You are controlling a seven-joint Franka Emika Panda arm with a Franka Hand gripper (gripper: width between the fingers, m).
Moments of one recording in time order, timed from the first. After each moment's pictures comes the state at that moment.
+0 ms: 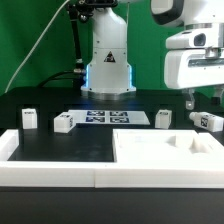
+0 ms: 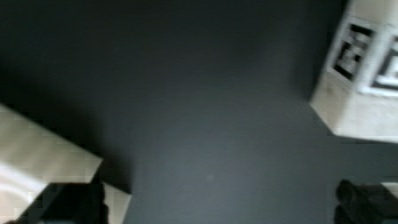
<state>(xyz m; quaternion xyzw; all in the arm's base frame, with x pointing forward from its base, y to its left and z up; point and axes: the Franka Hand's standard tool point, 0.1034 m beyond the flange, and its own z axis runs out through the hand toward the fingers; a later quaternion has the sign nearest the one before) 0.421 0.201 0.061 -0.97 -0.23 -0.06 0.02</state>
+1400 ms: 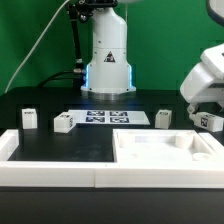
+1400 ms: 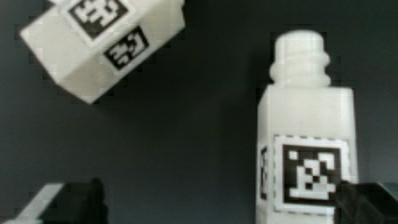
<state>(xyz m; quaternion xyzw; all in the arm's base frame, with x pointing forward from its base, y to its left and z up) 0.396 0.199 0.033 -0.92 -0.23 0.29 -0.10</state>
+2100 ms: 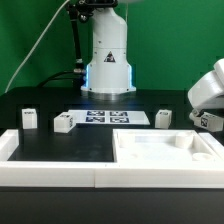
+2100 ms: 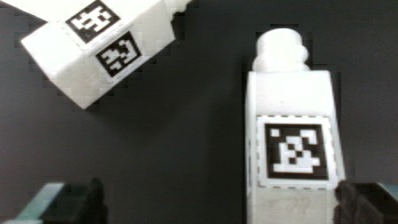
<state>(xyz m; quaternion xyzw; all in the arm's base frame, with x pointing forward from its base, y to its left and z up) 0.402 0.207 0.031 -0.91 -0.20 0.34 -0.12</state>
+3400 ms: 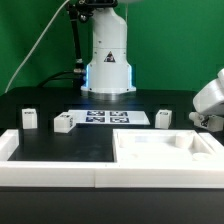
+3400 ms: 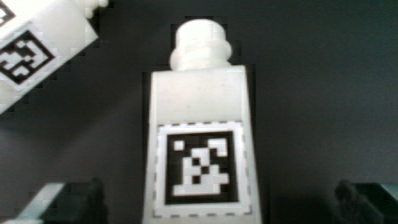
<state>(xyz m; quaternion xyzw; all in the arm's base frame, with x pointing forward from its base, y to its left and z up) 0.380 0.230 0.009 -0.91 -0.19 0.34 -0.11</state>
